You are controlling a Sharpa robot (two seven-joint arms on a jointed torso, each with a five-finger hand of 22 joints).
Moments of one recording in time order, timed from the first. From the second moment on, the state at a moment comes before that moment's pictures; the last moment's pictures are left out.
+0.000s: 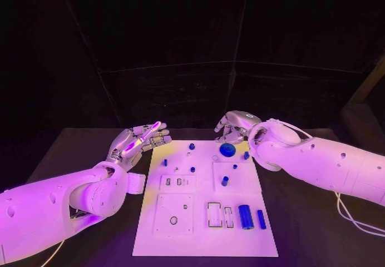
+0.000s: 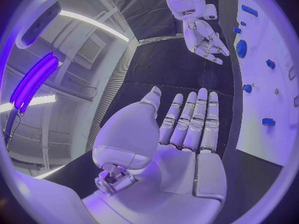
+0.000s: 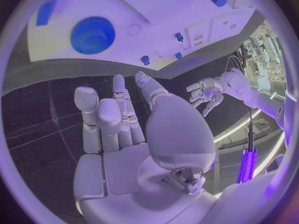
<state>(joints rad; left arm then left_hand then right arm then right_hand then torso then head) 1.24 -0.89 -0.13 1.62 0.10 -0.34 0.64 1.24 0.12 0.01 0.13 0.08 0.87 0.22 0.08 0.06 0.88 0.23 0.12 0.06 0.89 0.19 0.16 0.07 0.15 0.72 0.29 0.16 0.07 1.26 -0.70 0.05 1.34 -1.52 -0.33 -0.22 1.21 -0.10 0.23 -0.08 0.26 0.98 0.14 0.07 0.07 1.36 0.05 0.24 0.15 1.47 -0.03 1.16 0.91 0.16 1.19 0.08 1.21 0.79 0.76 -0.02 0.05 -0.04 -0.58</state>
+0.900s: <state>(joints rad) 1.24 -0.88 -0.13 1.61 0.10 -0.34 0.64 1.24 0.12 0.01 0.12 0.08 0.87 0.22 0.08 0.06 0.88 0.23 0.12 0.06 0.89 0.19 0.16 0.07 0.15 0.72 0.29 0.16 0.07 1.25 -0.71 0.06 1.28 -1.44 -0.15 -0.30 1.44 -0.14 -0.02 0.28 0.21 0.89 0.15 0.10 0.07 1.29 0.06 0.88 0.91 1.47 -0.02 1.40 1.25 0.12 1.27 0.09 1.35 1.02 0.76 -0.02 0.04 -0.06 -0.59</state>
